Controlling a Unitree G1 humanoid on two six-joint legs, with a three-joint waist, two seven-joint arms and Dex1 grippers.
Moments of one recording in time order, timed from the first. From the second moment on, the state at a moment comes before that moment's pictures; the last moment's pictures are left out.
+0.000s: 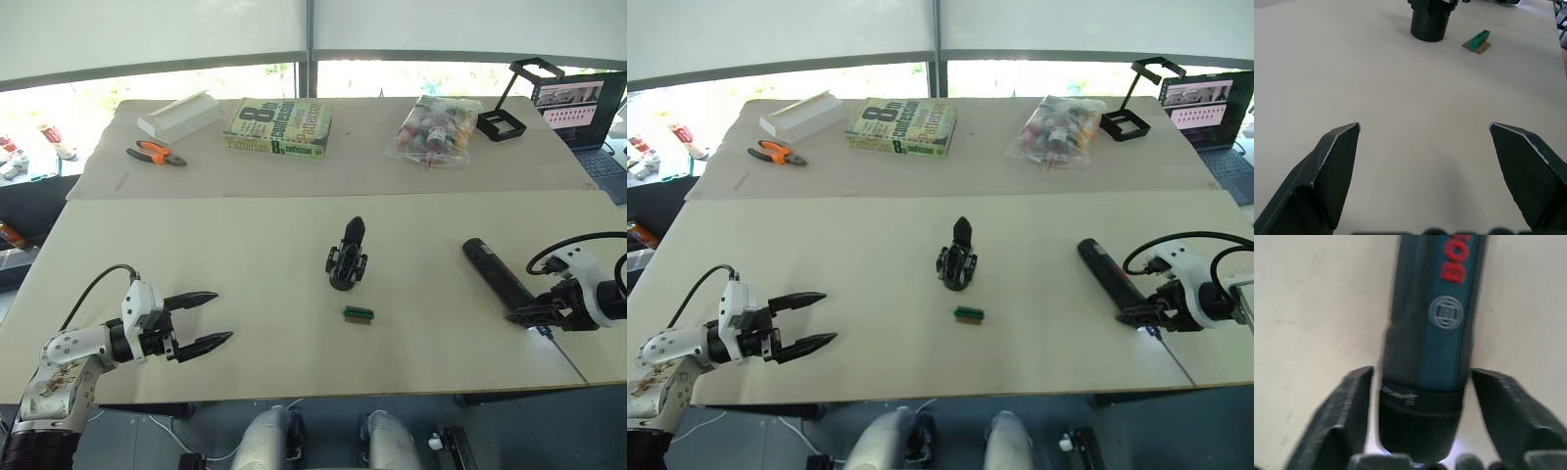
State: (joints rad) left arm 0.03 0.74 0.19 0.03 -0.53 0.07 -1.23; right arm -0.41 -1.23 0.14 0.31 0.33 0.83 1.13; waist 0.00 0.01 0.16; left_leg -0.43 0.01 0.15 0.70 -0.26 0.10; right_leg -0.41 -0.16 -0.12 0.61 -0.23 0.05
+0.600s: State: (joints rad) left arm 0.14 0.78 0.34 0.03 -0.46 0.01 -1.14; right arm -0.02 -0.91 -0.47 -0.20 0.57 0.10 1.43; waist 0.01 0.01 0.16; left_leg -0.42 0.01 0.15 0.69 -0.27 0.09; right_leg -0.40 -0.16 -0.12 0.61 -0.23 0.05
